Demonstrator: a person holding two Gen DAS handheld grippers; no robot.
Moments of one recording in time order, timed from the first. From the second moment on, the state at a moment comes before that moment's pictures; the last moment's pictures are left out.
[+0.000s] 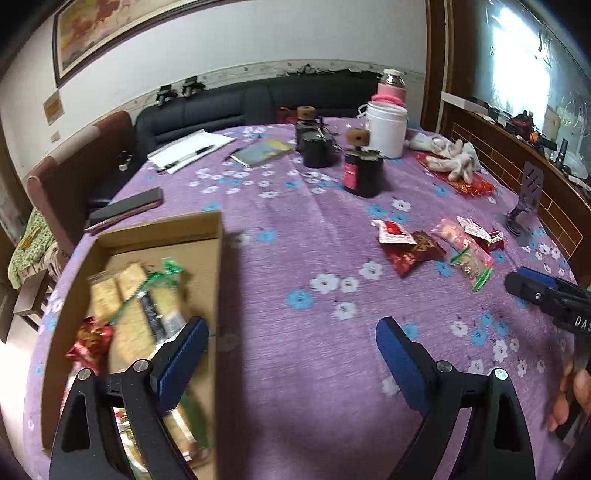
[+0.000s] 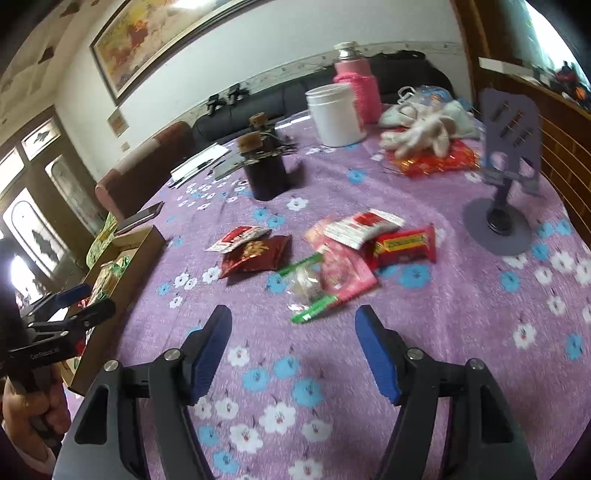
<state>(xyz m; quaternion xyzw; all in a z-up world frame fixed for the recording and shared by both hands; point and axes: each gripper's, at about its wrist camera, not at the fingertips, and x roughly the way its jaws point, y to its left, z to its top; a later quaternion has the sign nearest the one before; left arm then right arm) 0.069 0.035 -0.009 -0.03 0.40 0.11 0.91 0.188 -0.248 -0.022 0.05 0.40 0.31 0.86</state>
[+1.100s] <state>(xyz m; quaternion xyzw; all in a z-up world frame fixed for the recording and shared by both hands) 0.239 -0.003 -0.061 -0.06 0.49 0.07 0.87 0.205 -0.245 -0.022 0.04 0.40 0.33 0.85</state>
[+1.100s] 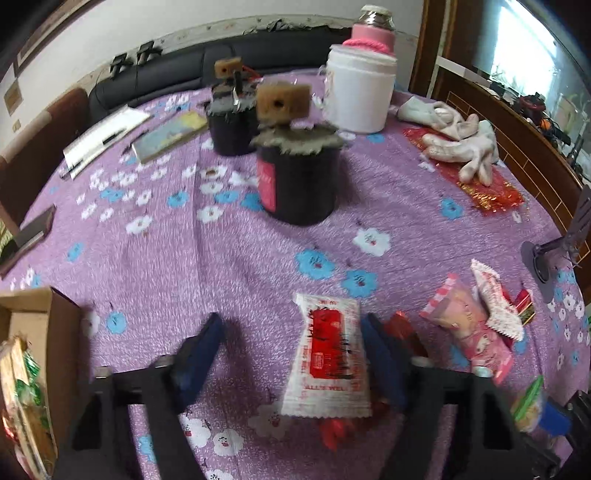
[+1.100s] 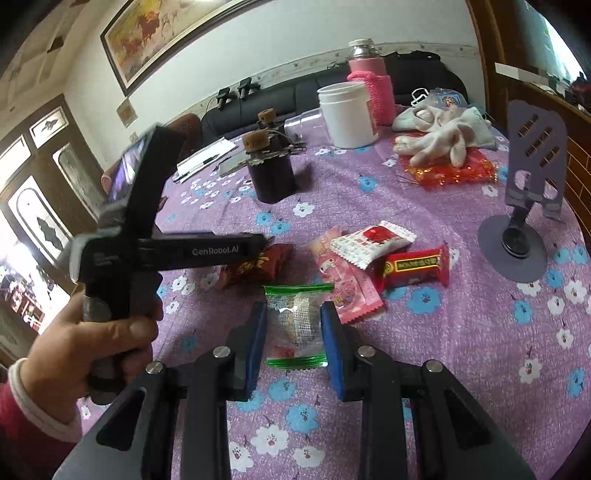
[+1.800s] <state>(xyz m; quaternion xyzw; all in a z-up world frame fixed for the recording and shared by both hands) 0.156 0.032 -0.012 -0.07 0.40 0.08 0.91 0.173 -0.236 0.000 0.05 0.38 0.34 0.86</state>
